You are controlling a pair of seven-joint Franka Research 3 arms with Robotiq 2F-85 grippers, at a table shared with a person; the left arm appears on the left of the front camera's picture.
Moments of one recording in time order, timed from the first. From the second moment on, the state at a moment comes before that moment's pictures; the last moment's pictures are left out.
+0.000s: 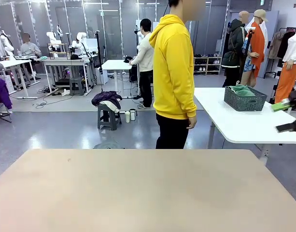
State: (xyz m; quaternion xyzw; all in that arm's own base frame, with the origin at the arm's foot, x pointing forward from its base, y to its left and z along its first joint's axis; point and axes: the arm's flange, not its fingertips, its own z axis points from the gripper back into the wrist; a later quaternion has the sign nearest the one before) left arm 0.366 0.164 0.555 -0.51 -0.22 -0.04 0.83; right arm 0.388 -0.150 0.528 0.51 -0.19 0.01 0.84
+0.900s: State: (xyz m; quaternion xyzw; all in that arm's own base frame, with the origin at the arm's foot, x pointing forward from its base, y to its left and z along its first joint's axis) left arm 0.322 0.230 0.563 -0.48 -0.32 0.01 0.82; right arm 0.360 -0.222 0.538 0.52 -0.26 -0.06 0.82
